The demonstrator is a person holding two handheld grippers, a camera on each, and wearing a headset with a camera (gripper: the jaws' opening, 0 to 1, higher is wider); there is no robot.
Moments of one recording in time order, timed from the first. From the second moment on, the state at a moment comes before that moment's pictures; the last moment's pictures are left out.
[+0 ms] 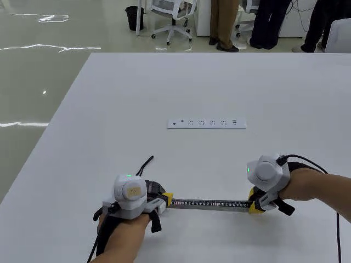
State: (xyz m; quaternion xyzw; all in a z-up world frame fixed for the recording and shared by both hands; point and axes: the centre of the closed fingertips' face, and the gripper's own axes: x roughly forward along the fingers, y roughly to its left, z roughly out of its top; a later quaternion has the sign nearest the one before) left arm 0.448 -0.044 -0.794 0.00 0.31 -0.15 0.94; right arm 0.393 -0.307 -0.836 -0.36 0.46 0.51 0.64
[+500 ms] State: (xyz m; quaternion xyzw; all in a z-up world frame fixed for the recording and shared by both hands) left arm 0.448 -0.045 -0.796 0.02 0.32 -0.16 0.93; right arm 0.394 -0.307 -0.837 -0.35 0.46 0.51 0.64
